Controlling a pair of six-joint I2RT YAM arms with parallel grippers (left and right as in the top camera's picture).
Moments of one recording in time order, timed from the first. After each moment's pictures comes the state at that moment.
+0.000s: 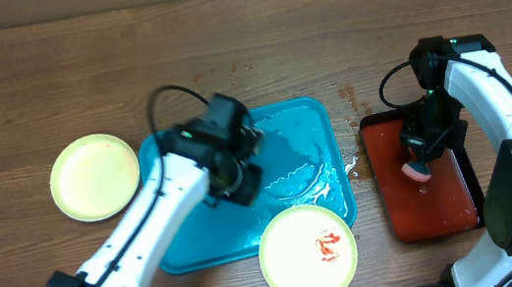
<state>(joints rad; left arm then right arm) -0.52 1.56 1.14 -1.04 0.21 -0.08 -0.01 1.82 1.33 -1.38 0.01 0.51</state>
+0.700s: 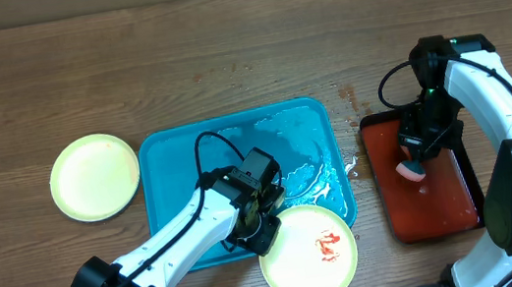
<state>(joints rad) -0.68 1.56 0.86 -0.88 0.24 -0.15 -0.01 1.82 1.33 -1.37 -0.06 0.46</state>
